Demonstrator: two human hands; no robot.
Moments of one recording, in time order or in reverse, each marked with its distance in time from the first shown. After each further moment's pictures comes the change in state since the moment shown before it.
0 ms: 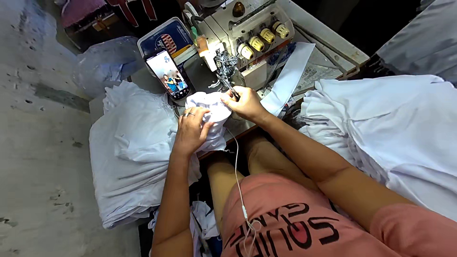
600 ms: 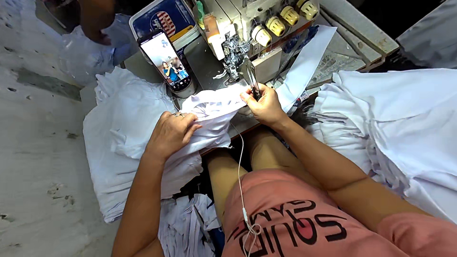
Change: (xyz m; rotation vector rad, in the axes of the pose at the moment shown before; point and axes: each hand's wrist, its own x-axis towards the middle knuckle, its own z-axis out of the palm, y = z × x) left_hand -0.014 -0.038 -0.045 0.173 -0.227 0.146; right_hand -0.020 0.022 0.002 0.180 0.124 0.038
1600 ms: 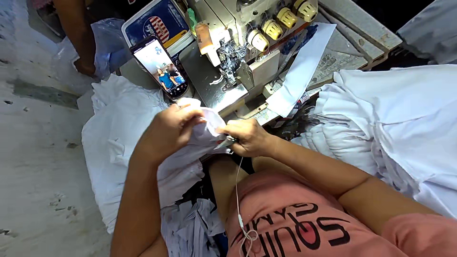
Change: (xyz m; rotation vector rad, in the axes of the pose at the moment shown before) left_hand 0.045 0.021 -0.043 -0.210 0.063 0.106; right_hand -0.031 -0.004 0.027 -0.180 -0.258 -0.682
